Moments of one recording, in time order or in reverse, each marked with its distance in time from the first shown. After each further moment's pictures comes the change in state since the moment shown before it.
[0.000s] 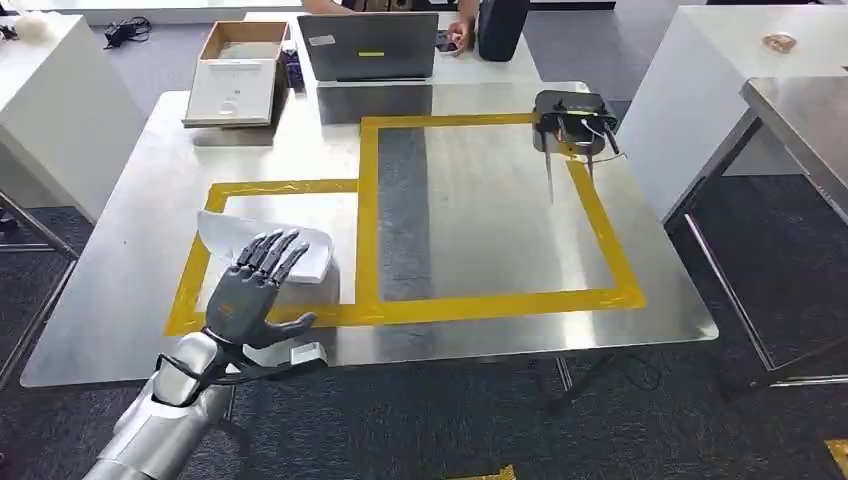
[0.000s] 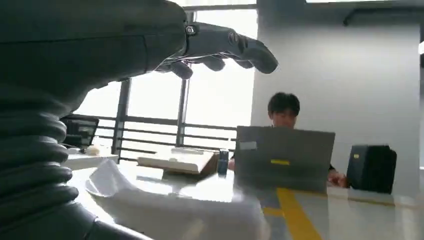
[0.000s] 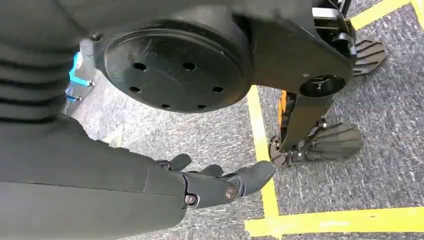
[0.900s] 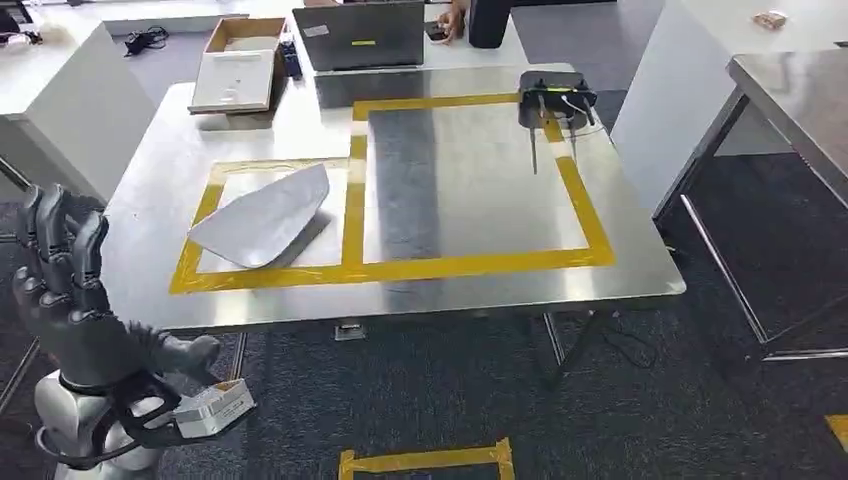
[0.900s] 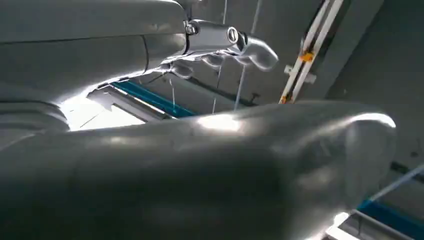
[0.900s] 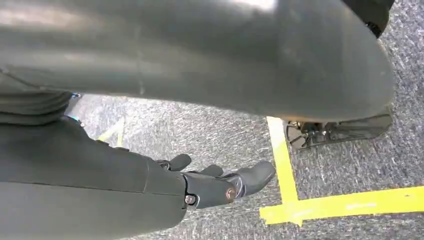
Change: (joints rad) left arm 0.222 -0.150 0.214 -0.881 0.105 0.000 -0.140; right arm -0.002 -0.004 -0.003 0.000 -0.012 -0.012 -0.002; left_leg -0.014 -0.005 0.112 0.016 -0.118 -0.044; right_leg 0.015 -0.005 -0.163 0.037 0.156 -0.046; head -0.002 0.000
